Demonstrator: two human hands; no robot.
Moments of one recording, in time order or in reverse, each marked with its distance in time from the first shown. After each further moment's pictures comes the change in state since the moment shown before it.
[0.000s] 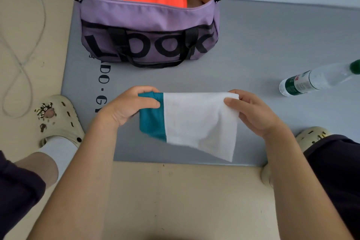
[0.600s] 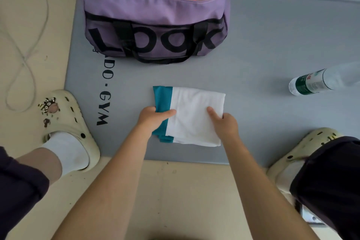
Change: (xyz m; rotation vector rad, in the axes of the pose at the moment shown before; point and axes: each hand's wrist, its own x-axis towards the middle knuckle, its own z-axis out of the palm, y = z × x) left_hand 0.038 -0.093 0.035 0.042 0.475 -0.407; right_hand 0.043 0.096 0.062 -0.422 0.548 0.399
